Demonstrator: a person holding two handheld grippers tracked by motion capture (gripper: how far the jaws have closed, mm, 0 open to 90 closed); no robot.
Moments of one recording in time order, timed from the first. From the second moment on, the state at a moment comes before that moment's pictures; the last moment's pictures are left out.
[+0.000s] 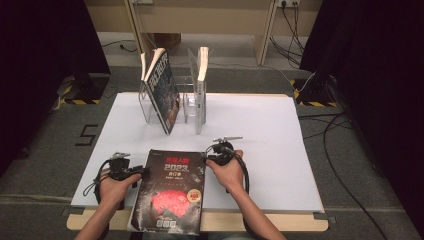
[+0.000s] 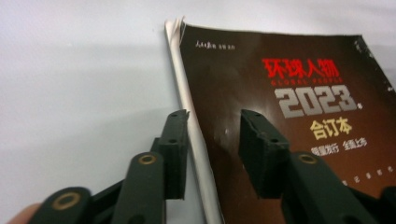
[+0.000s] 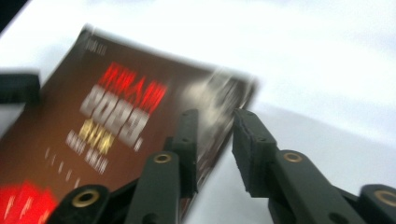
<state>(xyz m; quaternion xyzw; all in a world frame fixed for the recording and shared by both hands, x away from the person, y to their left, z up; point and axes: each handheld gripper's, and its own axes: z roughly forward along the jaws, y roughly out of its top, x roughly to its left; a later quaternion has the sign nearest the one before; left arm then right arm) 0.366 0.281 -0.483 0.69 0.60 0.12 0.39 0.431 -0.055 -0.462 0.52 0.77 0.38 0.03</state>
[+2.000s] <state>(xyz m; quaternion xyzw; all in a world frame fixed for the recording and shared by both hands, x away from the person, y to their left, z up) 0.368 0.265 -0.487 0.70 0.60 0.15 0.34 0.459 -0.055 -0.487 0.57 0.72 0.39 -0.06</state>
